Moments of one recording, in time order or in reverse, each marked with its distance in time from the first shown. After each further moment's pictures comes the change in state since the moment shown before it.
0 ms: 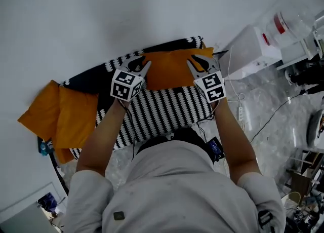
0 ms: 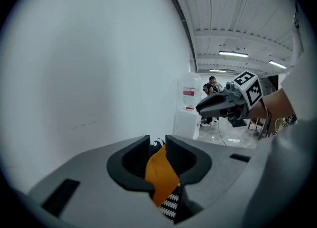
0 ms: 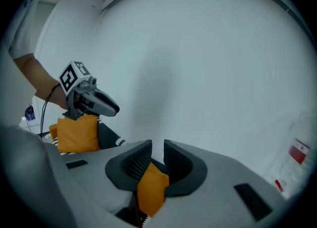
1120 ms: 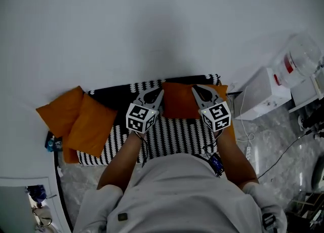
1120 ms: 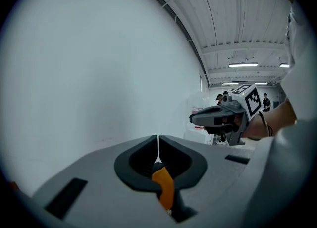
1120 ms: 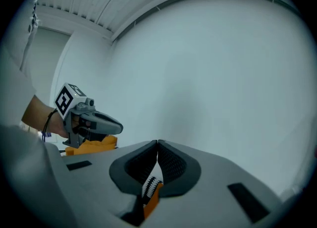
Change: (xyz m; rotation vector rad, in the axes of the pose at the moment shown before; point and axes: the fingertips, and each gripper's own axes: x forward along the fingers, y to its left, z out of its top) left arm -0.084 -0.052 0.059 -0.040 -0.214 0.180; right arm -0.054 0.038 0.089 0.036 -0.299 0.184
